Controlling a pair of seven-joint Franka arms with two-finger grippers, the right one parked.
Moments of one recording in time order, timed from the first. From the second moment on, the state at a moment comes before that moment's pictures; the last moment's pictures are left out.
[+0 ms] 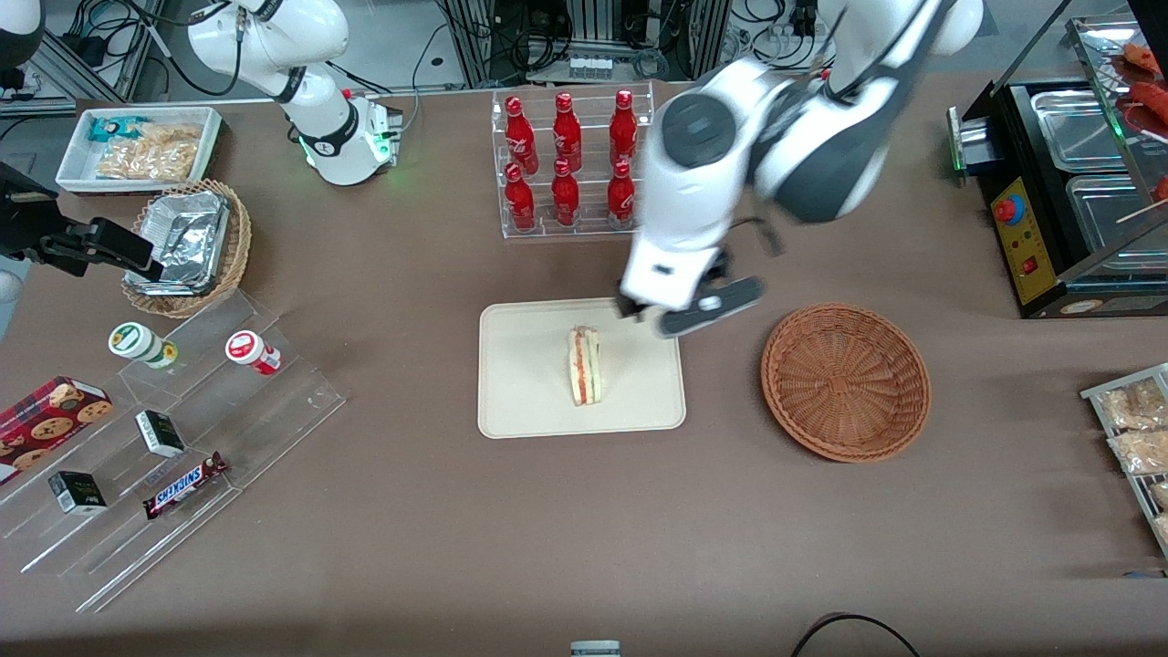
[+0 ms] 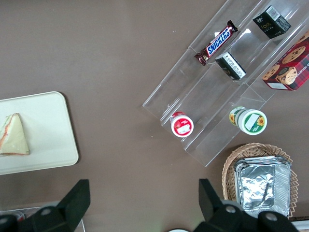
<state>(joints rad) -0.41 0.25 -0.24 -1.50 0.08 1.74 -1.09</state>
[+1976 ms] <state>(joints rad) 0.03 -0.02 -0.15 -1.58 0.04 1.45 -0.17</state>
